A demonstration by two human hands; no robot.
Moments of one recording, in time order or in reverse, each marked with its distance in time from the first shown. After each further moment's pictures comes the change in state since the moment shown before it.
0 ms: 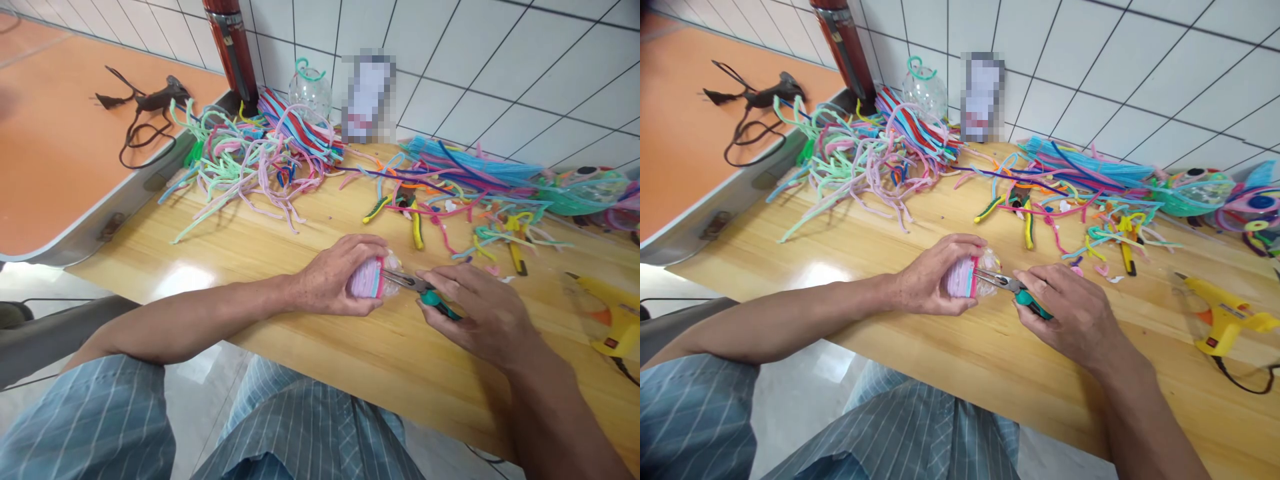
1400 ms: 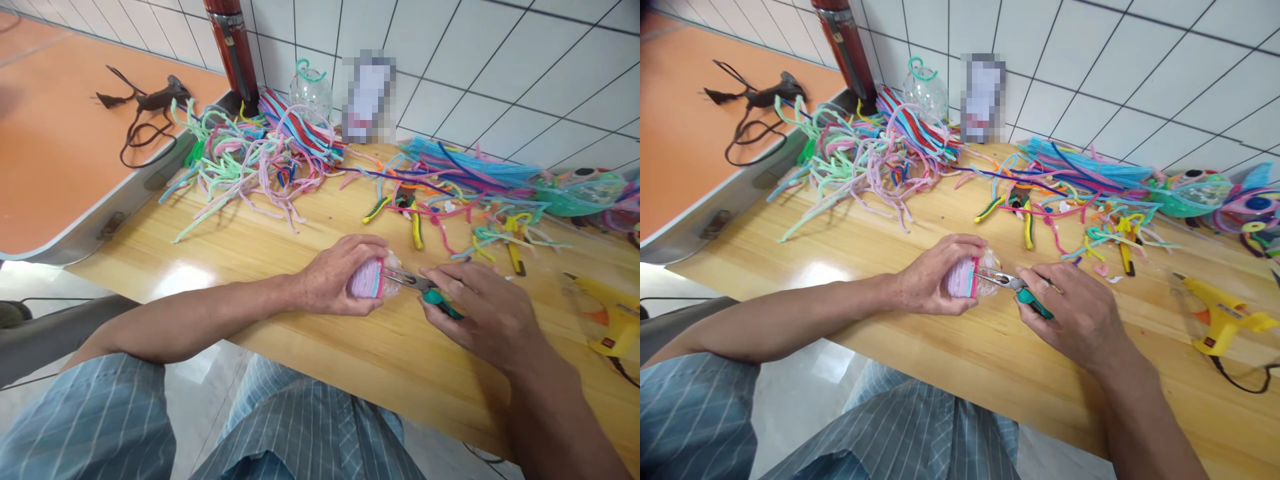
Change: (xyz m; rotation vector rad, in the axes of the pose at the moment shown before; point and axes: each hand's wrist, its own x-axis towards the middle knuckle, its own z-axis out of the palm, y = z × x) left_hand -0.001 0.000 0.000 -0.010 -0.016 -0.014; right_hand 0.004 -0.001 -0.006 -0.083 0.000 -0.013
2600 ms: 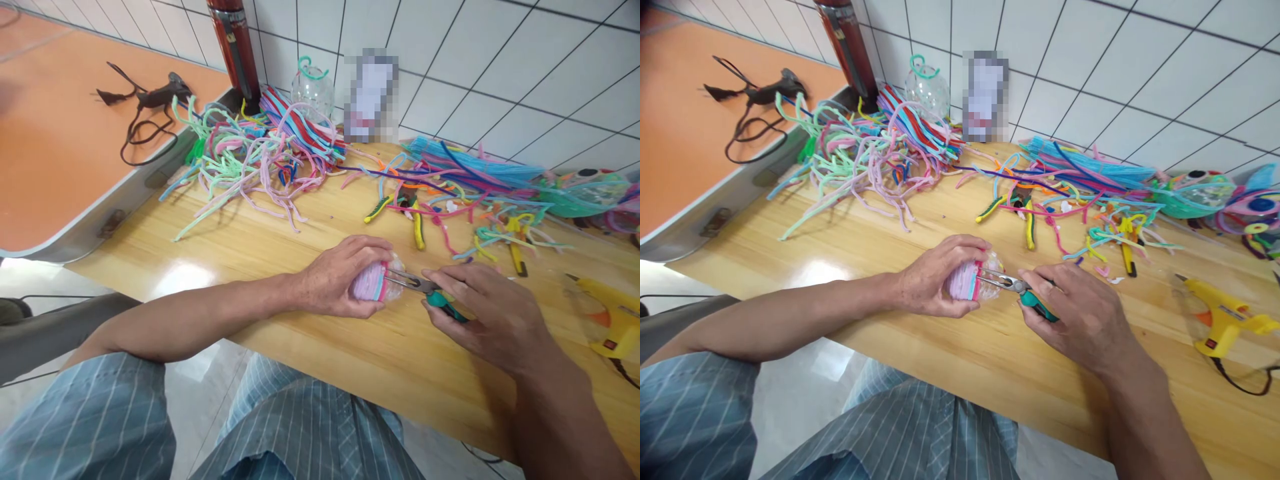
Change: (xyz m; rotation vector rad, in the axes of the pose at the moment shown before) left_hand 0.001 0.001 0.001 -0.012 -0.019 0.024; right_hand -0.001 0.003 -0.005 0.059 -0.007 -0.003
